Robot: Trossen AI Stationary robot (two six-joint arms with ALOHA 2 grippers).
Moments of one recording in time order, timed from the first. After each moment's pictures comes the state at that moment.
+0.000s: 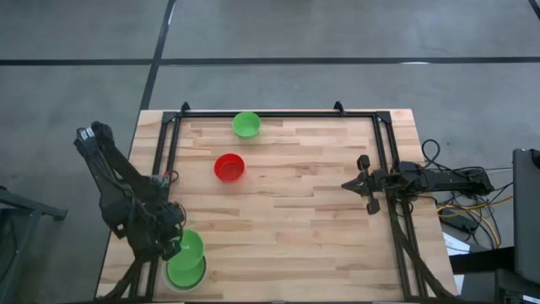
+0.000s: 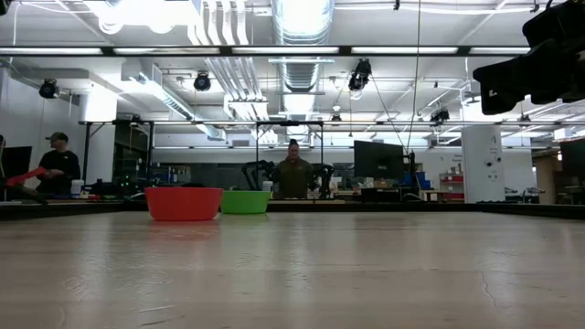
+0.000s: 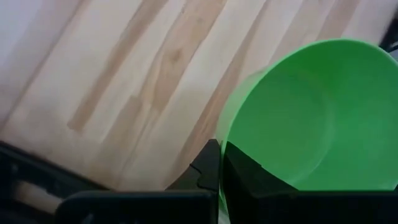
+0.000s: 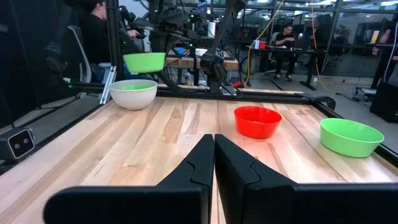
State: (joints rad) left arm -0.99 1.11 1.04 -1.21 -0.25 -1.54; right arm 0.05 0.03 0.01 0.02 -0.04 0.00
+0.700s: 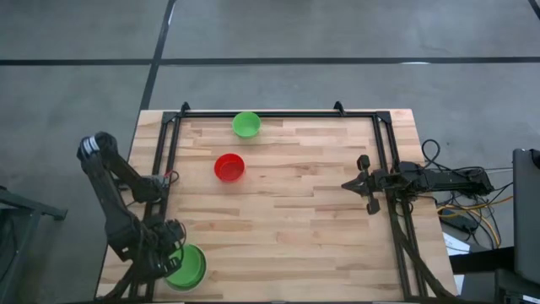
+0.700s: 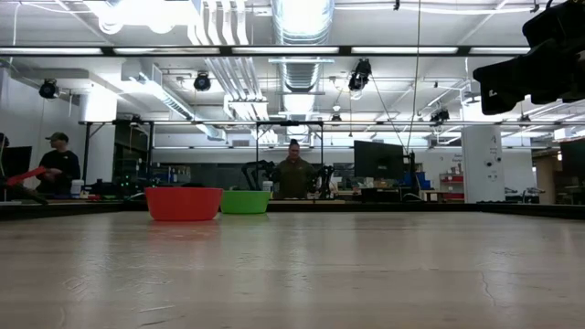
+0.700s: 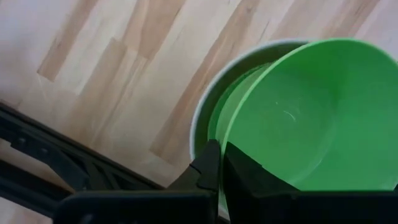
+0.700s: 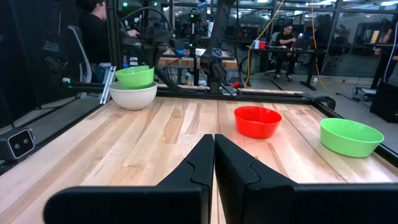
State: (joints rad) left arm -1.09 1.30 1.04 -1.14 -0.15 -1.68; right arm 0.05 0.03 0.01 0.01 -0.04 0.00
